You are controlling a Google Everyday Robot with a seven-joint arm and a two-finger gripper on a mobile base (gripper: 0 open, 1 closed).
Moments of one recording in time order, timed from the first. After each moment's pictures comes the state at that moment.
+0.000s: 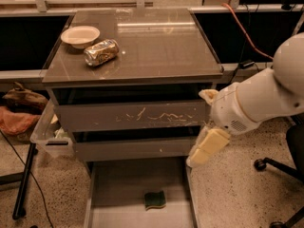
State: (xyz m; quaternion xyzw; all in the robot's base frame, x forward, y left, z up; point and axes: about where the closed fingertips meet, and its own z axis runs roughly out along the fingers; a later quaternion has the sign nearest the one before) arm 0.449 -0.114 0.844 -0.59 0.75 0.12 0.28
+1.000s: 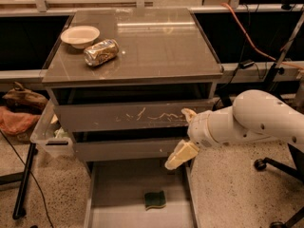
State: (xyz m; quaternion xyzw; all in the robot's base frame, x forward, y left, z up) arm 0.510 -0.082 0.722 -0.55 0.74 0.17 0.35
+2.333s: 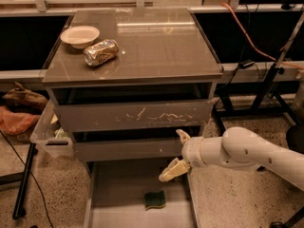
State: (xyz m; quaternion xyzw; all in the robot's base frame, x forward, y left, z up) arm 0.529 -0.072 0.601 -0.51 0.73 0.23 0.39
